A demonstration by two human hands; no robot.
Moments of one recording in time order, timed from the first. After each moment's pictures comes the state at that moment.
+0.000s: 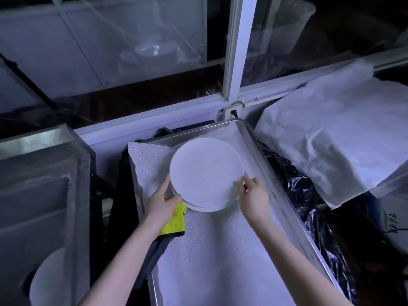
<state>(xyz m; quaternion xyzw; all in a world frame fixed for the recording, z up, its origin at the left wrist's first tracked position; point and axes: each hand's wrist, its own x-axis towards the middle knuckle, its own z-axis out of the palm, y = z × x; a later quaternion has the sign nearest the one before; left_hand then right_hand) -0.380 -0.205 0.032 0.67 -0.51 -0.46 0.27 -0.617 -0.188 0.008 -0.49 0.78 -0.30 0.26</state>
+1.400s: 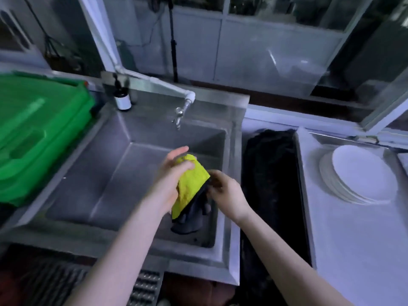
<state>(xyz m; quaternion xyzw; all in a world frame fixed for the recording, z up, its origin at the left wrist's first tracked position) -0.003 0.045 0.131 0.55 -0.20 -0.51 0.63 -0.153 0.006 0.110 -0.74 0.46 -0.24 0.43</state>
